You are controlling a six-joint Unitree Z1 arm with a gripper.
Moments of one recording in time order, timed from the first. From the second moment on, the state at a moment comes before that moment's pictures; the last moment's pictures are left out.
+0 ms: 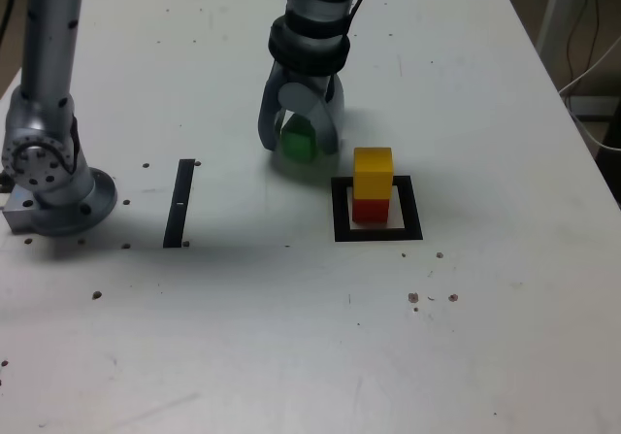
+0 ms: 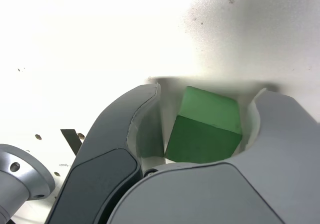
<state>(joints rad) 0.24 1.95 -1.23 1.05 0.14 0.38</state>
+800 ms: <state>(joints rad) 0.17 1.88 -1.38 1.17 0.12 0.32</state>
